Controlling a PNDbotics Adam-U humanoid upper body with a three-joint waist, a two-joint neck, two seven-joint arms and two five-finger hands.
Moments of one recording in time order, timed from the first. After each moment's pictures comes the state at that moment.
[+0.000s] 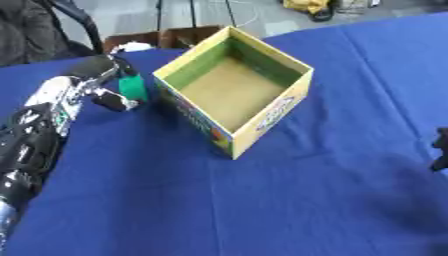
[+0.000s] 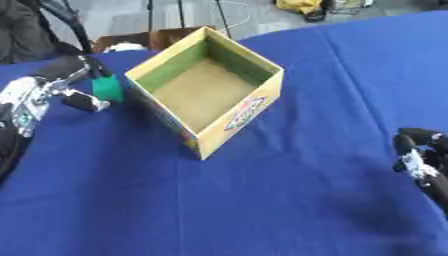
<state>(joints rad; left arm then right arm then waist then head) -0.89 0.56 -0.01 -0.78 -1.03 -0.27 -0.18 -0.24 -0.33 0.01 -1.67 0.01 -0.06 0.03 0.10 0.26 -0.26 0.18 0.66</state>
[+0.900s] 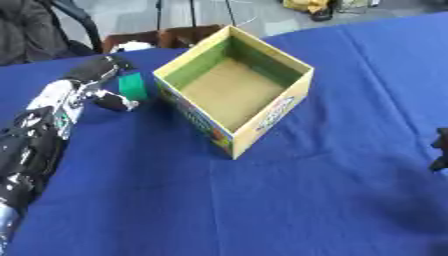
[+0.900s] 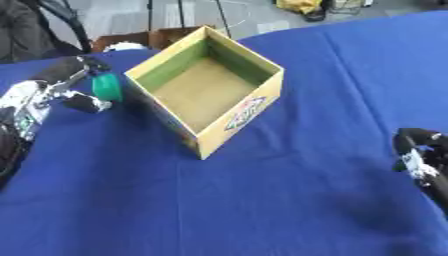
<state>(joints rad) -0.88 0.55 0.00 -0.78 -1.04 -0.24 -0.12 -0.24 -0.33 0.01 -1.67 0.01 -0.06 0.03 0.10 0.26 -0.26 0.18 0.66</state>
